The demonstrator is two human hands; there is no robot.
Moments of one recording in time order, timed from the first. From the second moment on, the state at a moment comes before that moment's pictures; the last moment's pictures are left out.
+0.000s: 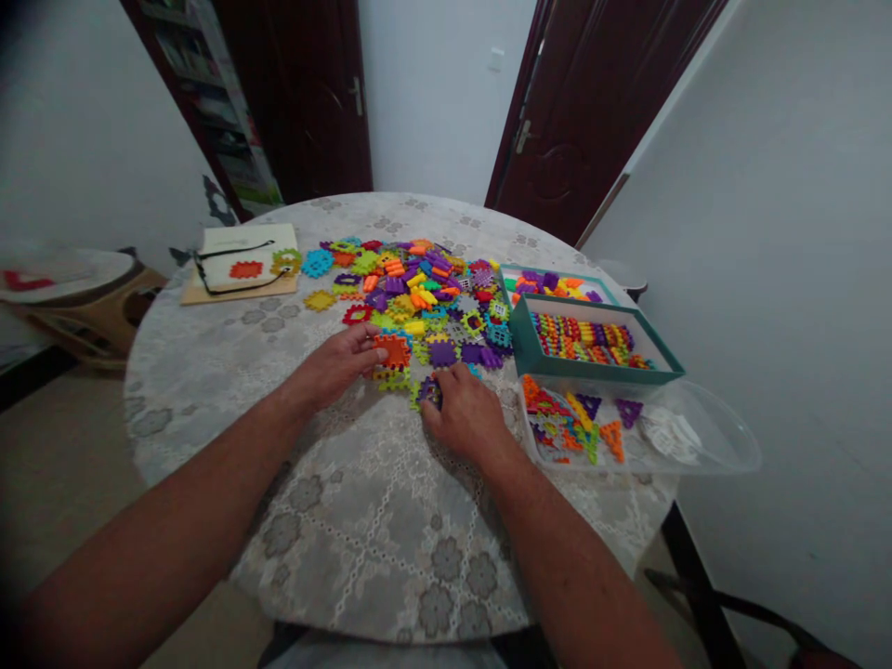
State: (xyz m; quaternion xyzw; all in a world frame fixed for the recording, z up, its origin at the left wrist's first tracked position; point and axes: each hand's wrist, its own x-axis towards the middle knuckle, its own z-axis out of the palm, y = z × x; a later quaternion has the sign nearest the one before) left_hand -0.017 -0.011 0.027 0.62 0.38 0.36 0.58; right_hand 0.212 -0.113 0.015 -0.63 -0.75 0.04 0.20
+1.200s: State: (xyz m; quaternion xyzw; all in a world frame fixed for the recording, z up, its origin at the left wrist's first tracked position) left_hand -0.021 -0.025 0.039 0.81 0.32 0.16 0.46; right_hand 0.224 -0.104 0.009 -0.64 -0.73 0.06 0.23
